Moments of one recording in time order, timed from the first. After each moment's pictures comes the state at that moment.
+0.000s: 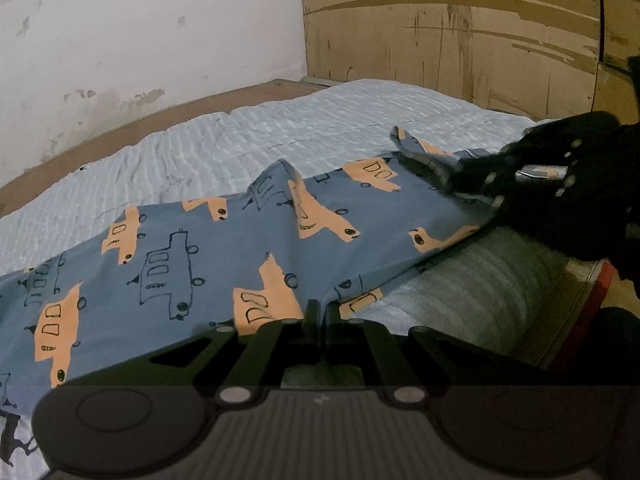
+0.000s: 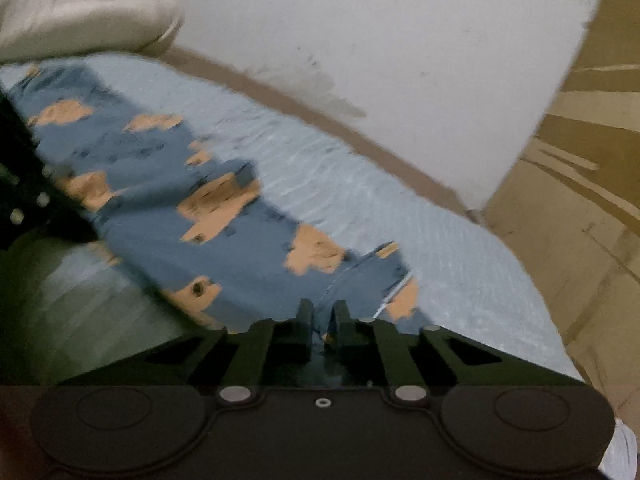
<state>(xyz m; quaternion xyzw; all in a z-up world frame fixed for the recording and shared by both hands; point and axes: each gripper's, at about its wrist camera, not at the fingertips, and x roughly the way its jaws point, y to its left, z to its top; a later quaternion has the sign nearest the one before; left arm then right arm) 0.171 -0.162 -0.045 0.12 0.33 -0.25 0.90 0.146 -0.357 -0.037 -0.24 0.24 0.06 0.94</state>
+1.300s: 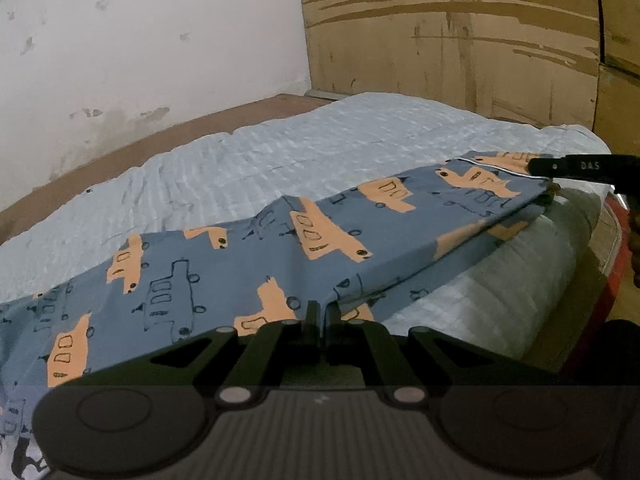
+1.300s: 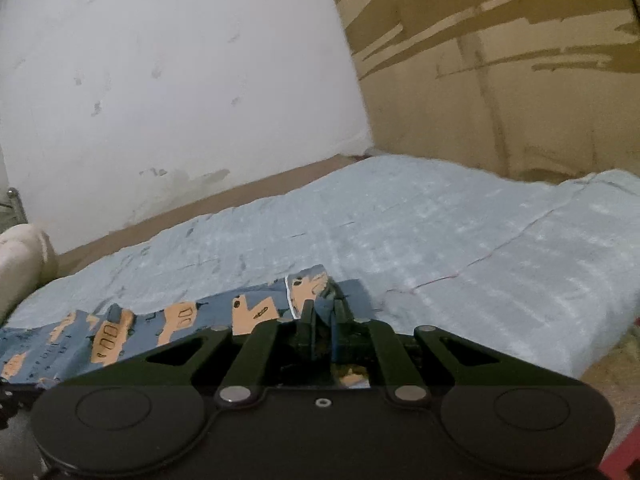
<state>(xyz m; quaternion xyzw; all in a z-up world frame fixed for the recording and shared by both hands) 0.170 -0.177 -0.034 0.14 0.30 -0.24 0.91 0.116 -0.509 -0.037 0.15 0.20 -0.06 0.97</state>
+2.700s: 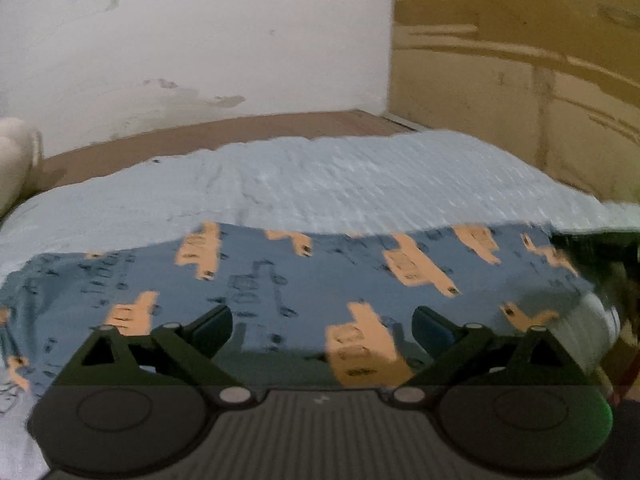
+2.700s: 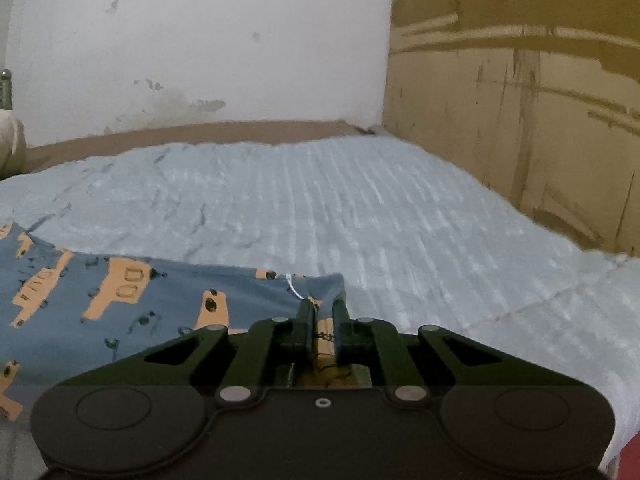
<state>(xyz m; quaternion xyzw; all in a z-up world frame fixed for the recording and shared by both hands) 0.188 -0.127 -0.016 0.03 0.29 -0.14 0.94 0.196 -0.501 -0.049 0.00 0.28 -0.07 0.96</state>
